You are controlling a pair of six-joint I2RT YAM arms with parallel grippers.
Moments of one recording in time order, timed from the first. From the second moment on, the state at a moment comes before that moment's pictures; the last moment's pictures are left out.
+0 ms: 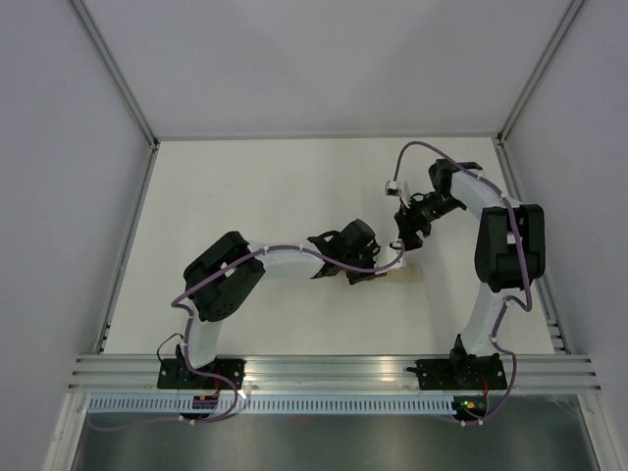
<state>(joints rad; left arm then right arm) -0.98 1.99 1.22 -0.04 0.23 0.53 0.10 1.96 1.43 -1.11 -0.77 -1.02</state>
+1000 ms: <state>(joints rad) -0.73 2.33 1.71 -0.63 0.94 0.30 0.45 1.10 0.54 -0.22 -0.40 -0.81</state>
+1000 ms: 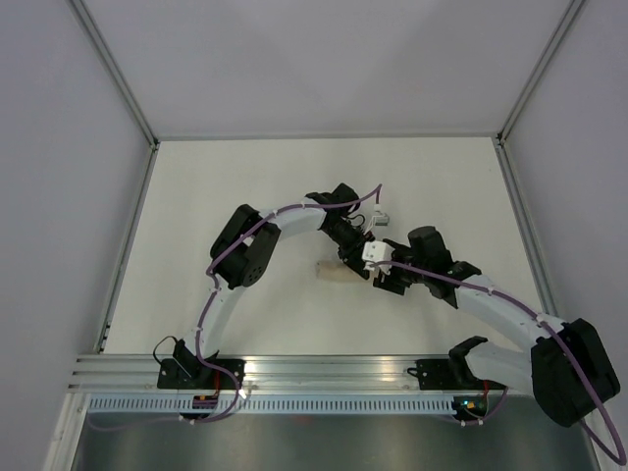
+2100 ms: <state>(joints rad) -0.65 2.22 1.57 -0.58 0.93 0.21 0.60 1.35 0.58 -0.17 -0.24 -0.82</state>
